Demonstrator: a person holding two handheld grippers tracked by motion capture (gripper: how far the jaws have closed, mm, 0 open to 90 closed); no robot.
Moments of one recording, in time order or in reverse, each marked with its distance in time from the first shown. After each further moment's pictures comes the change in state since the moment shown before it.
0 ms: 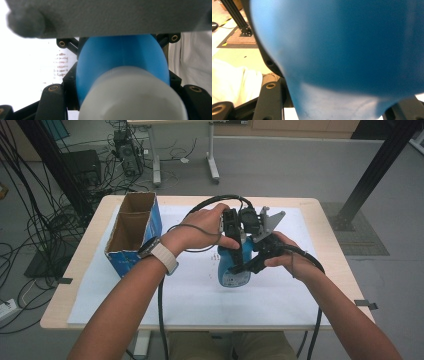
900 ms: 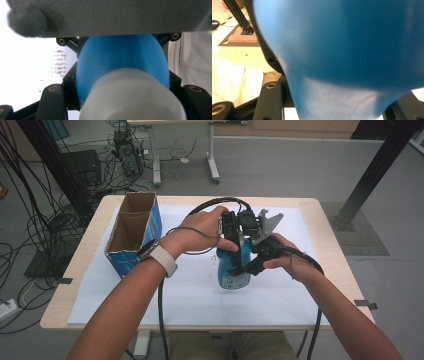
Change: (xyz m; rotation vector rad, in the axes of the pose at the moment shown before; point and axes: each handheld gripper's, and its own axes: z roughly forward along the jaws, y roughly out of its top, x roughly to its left) left arm -0.002 -0.002 0.003 0.014 -0.006 -0.015; right arm 0.001 -0.002 0.004 0.010 0.010 -0.004
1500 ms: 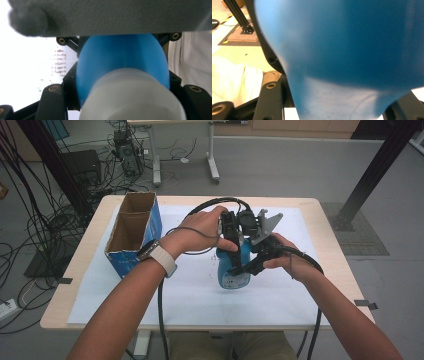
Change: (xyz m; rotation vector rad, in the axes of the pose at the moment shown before) left arm 0.000 -0.001 0.001 -0.001 0.004 -0.004; right arm -0.001 0.000 0.001 0.003 0.002 0.000
